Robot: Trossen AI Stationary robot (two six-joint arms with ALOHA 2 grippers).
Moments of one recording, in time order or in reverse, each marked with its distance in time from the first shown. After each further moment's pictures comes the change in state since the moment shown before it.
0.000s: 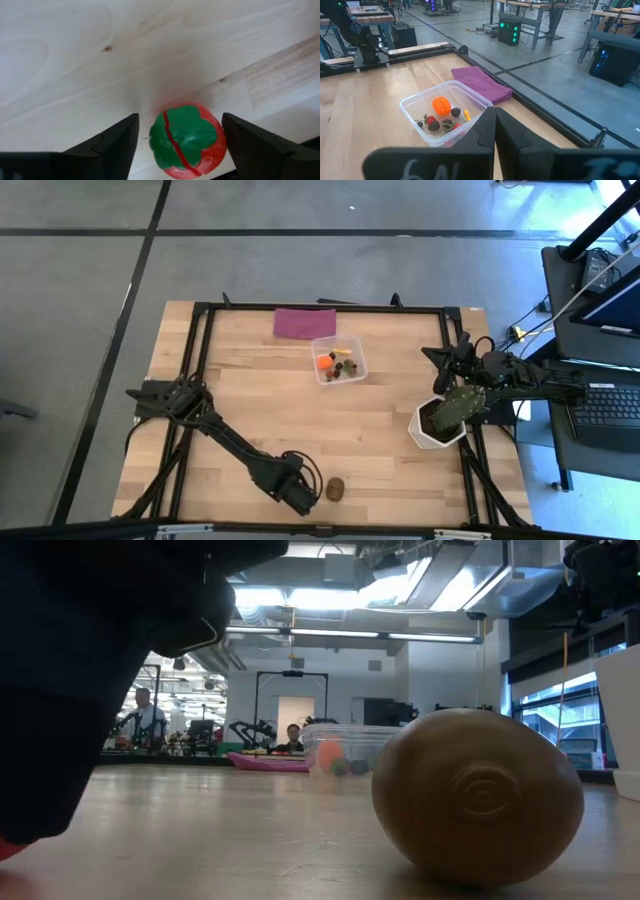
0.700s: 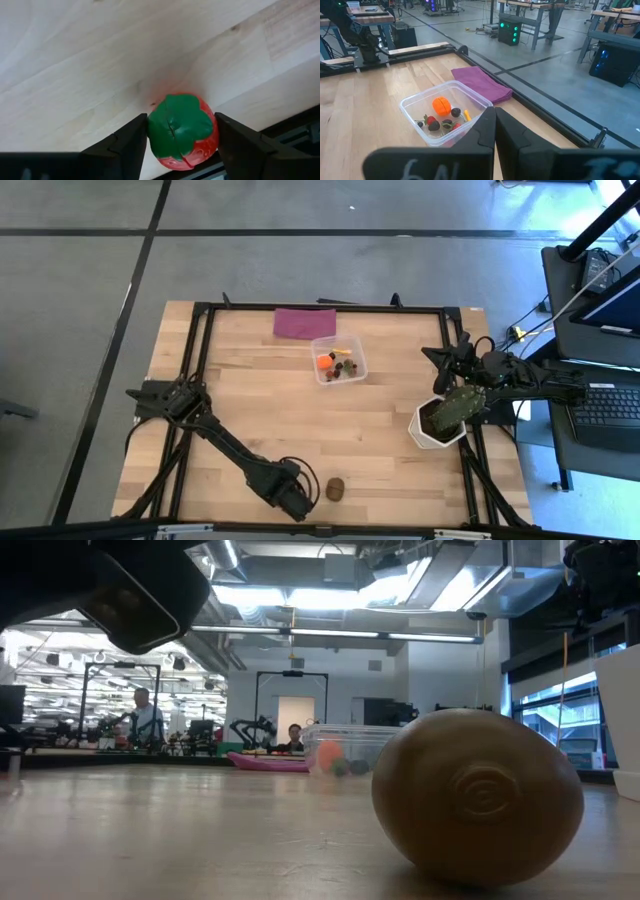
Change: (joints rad) left arm -0.029 0.000 0.000 0.001 0.084 0.046; right arm 0.000 0.000 0.000 0.000 0.000 0.000
